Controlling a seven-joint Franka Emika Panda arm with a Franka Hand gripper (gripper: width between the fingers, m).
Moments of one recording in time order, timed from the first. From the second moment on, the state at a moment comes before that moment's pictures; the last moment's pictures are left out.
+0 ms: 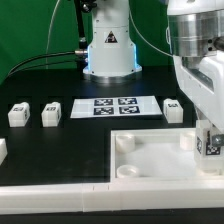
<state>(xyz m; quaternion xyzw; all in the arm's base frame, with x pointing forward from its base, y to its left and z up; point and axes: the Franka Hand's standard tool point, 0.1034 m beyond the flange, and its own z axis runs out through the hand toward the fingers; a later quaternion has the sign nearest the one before) 0.622 0.118 0.077 -0.72 0.69 0.02 0.06</state>
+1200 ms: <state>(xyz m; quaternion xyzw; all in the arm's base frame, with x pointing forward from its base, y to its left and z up) 0.623 0.117 0.077 -0.97 0.24 0.00 0.06</state>
